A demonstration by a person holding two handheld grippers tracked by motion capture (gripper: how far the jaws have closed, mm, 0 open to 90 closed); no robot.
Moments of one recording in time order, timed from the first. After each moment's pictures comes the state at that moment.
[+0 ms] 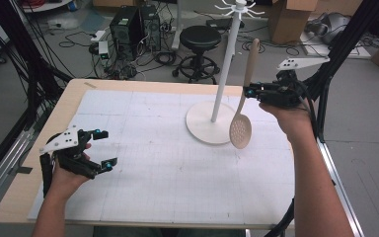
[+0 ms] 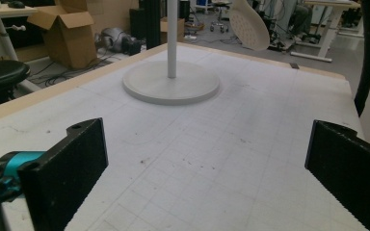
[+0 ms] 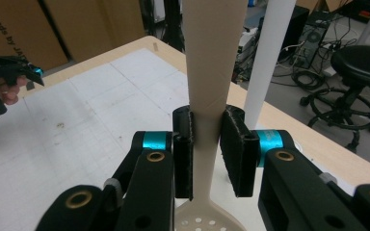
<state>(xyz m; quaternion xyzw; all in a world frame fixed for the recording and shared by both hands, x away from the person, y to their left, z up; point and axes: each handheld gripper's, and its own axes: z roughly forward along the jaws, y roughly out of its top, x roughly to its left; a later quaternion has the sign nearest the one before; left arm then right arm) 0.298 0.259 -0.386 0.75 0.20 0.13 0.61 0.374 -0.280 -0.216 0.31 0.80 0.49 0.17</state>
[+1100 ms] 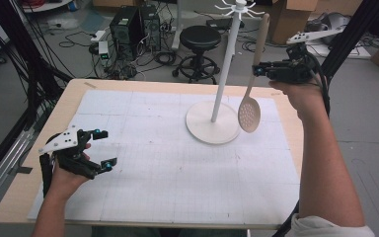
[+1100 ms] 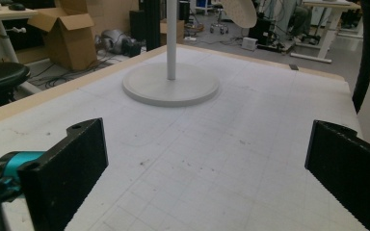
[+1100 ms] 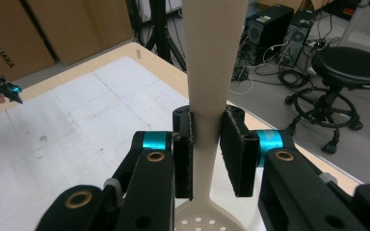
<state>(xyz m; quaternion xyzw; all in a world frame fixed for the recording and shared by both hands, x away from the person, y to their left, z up) 0.296 0.260 -0.384 0.75 0.20 0.14 0.62 0.407 -0.296 -0.178 0.33 0.79 0.48 0.17</state>
